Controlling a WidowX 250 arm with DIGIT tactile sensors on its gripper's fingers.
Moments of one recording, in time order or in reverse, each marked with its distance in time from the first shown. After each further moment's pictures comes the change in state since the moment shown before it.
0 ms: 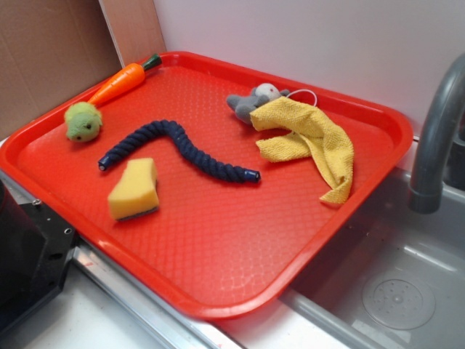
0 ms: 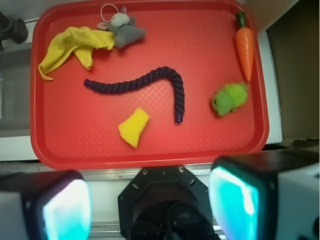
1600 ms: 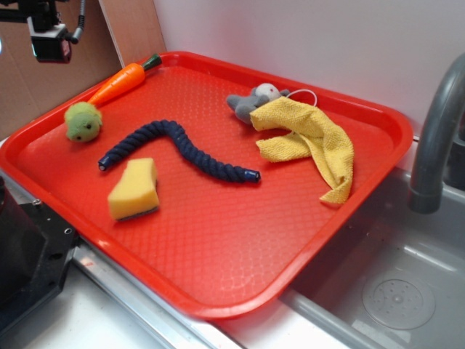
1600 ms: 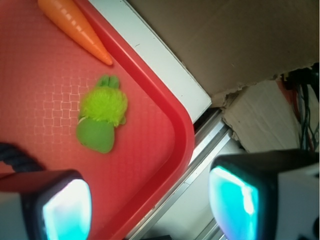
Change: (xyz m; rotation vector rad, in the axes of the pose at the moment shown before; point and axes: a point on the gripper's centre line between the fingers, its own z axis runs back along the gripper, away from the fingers) arm 0.028 0.143 -0.104 0.270 0.160 0.733
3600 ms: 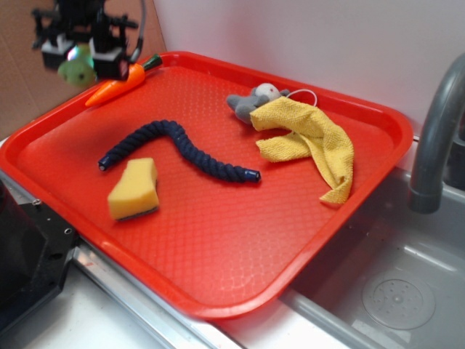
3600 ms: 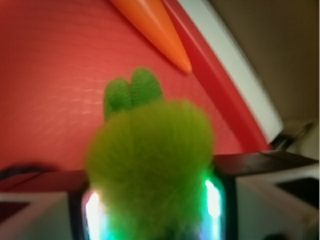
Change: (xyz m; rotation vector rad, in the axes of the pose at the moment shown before) arm 0.009 -0.077 -0.001 -0.008 -0.087 -0.254
